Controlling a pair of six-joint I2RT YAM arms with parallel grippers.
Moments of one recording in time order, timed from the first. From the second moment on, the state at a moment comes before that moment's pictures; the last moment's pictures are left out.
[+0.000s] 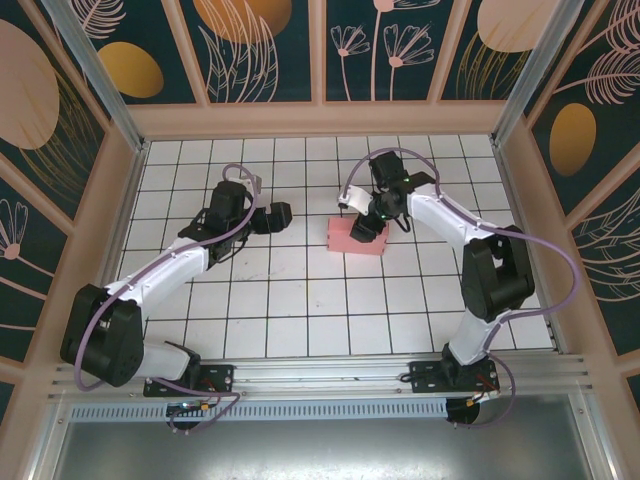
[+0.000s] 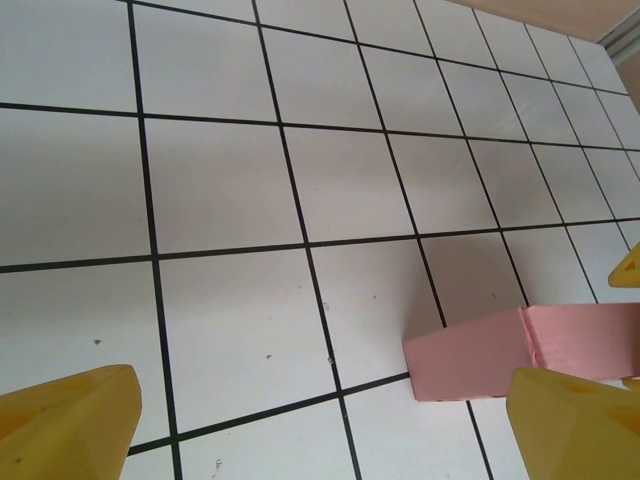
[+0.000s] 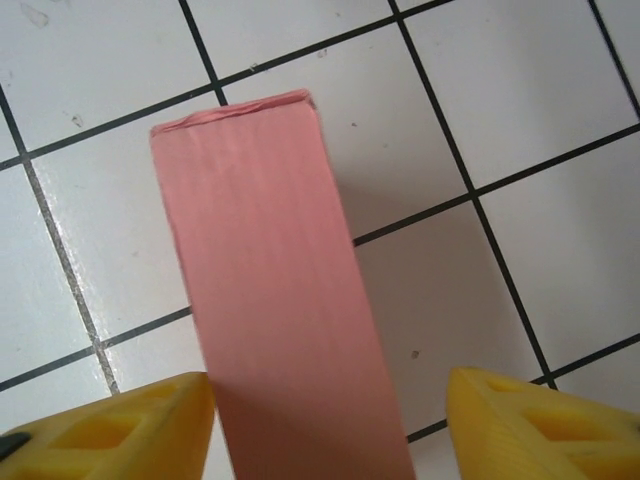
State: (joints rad) left arm -0.42 1.38 0.87 -0.11 0.13 -0.48; right arm 0.45 1.75 1.35 -0.75 -0.32 -0.77
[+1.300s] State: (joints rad) left arm -0.30 1.42 0.79 -0.08 0.14 -0.51; right arm 0.81 1.73 1.03 0.05 0.45 -0.87
